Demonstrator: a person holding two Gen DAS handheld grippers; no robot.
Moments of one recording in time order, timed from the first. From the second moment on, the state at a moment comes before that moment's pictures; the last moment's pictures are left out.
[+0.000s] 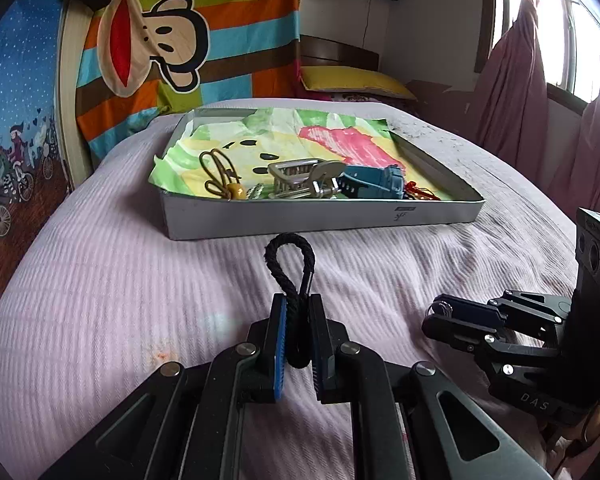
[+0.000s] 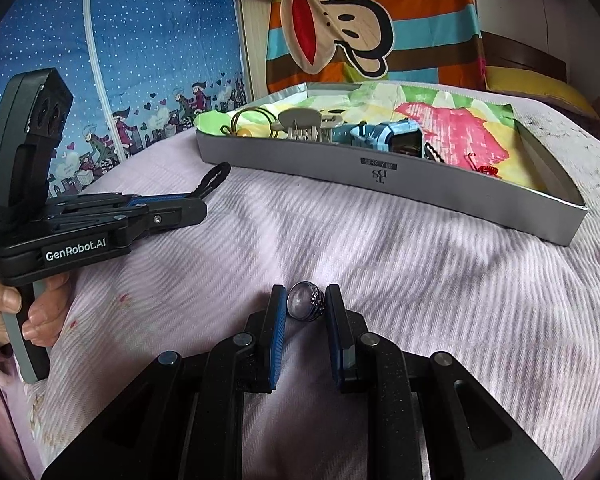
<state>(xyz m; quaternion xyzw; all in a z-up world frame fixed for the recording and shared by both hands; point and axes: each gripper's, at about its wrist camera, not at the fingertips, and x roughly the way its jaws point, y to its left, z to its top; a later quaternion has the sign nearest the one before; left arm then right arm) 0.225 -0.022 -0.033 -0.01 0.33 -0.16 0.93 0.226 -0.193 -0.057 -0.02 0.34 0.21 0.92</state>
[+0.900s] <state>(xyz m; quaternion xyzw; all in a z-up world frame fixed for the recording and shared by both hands) 0.252 -0.079 0.030 0.02 0.29 -0.17 0.94 0.226 -0.237 -0.016 0.04 0.26 0.19 0.95</state>
